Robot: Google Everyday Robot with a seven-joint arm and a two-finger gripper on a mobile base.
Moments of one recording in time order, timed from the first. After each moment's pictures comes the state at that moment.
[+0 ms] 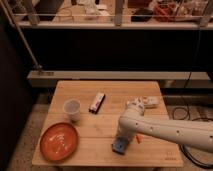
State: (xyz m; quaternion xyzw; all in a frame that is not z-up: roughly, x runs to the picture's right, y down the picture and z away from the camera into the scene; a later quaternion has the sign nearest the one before) arm 0.107 0.271 0.783 -0.25 -0.19 -0.53 0.79
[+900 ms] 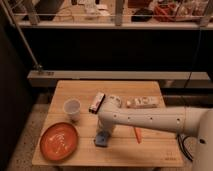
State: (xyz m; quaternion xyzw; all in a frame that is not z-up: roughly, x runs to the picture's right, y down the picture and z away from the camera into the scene) arm 0.002 0.227 0.825 -0.19 -0.24 -0.61 0.73
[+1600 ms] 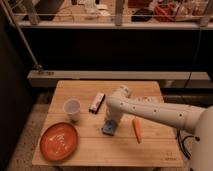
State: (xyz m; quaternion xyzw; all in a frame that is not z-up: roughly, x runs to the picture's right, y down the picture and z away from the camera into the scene) arm 0.073 0.193 0.851 -0.21 -0.21 -0.57 0.77
